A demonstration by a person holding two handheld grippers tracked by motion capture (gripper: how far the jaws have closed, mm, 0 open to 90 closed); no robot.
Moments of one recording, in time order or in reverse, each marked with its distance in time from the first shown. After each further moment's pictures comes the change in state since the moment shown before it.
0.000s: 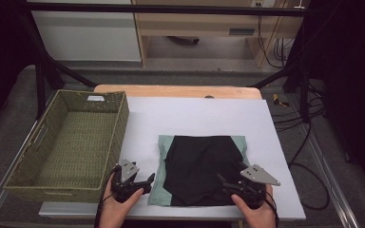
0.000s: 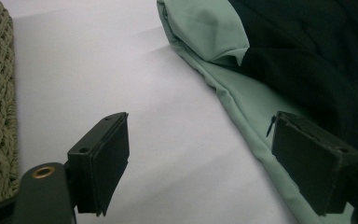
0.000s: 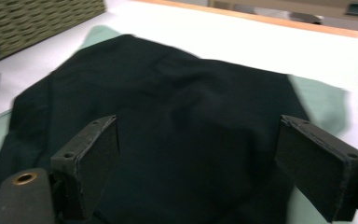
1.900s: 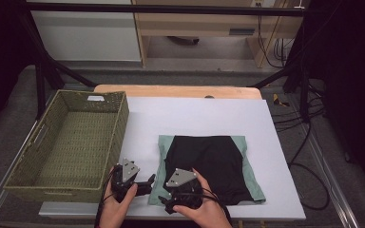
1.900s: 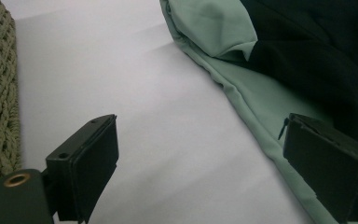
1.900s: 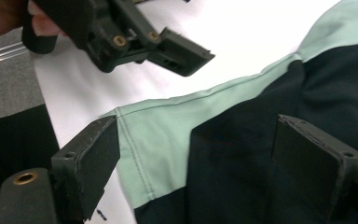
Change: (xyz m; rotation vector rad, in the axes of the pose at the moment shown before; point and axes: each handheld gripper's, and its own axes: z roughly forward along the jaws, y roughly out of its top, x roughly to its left) left arm 0.002 -0.003 0.005 0.003 0.014 0.026; right arm 0.132 0.026 0.077 0.247 0.396 -0.354
